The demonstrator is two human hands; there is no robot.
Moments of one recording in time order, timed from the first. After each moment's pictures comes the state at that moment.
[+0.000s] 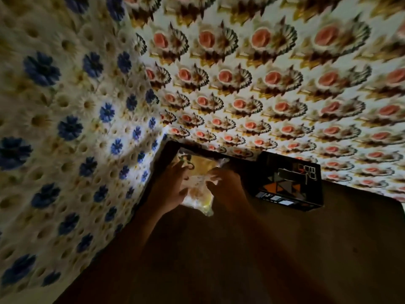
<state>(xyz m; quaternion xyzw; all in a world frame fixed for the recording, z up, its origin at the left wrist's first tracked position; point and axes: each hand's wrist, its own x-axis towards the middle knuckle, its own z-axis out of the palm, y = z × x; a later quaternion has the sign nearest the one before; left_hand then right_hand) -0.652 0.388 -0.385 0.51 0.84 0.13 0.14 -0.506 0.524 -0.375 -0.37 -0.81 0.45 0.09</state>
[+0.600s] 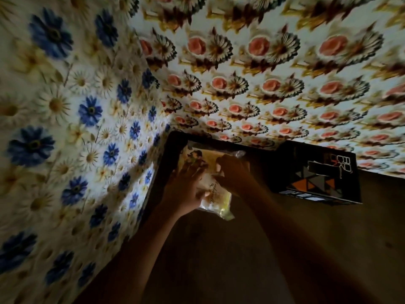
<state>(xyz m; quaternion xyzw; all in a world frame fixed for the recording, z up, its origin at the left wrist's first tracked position) -0.689 0.409 -0.457 0.53 0.82 0.07 0.22 -0.574 0.557 -0.427 -0.32 -0.90 0.26 -0.11</state>
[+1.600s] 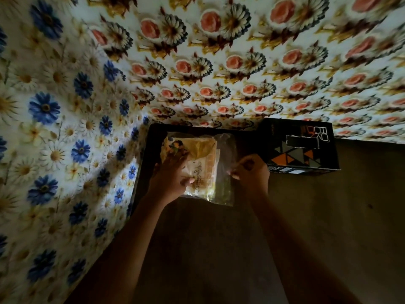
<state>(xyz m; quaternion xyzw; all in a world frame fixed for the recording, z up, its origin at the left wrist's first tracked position) -0.686 0.414 -0.458 0.50 0.83 0.06 0.24 -0.477 0.538 -0.443 -0.59 -0.55 0.54 0.23</state>
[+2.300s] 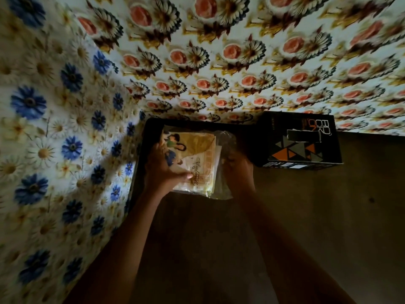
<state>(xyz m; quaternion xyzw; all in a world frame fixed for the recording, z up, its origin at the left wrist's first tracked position) -0.690 0.413 -0.467 0.26 0.88 0.27 0.28 -0.504 0.530 -0.460 -0.54 -0.72 0.41 0.14</state>
